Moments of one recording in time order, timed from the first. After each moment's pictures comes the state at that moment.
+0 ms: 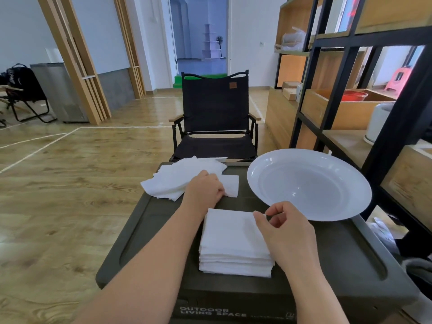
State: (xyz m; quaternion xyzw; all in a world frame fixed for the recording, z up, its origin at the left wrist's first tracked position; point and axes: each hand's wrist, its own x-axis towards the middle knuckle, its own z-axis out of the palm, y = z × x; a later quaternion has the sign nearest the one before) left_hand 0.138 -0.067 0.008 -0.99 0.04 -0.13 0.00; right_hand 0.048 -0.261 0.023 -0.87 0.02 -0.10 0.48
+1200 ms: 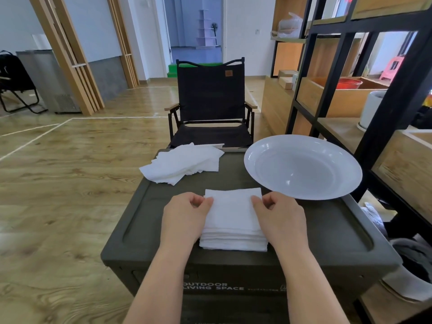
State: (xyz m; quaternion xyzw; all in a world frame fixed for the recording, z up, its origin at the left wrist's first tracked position) left_hand 0.016 -0.088 0.011 -0.86 -0.23 -0.15 -0.42; right_hand 0.048 -0.258 0.011 -0.91 0.02 -0.11 0.40
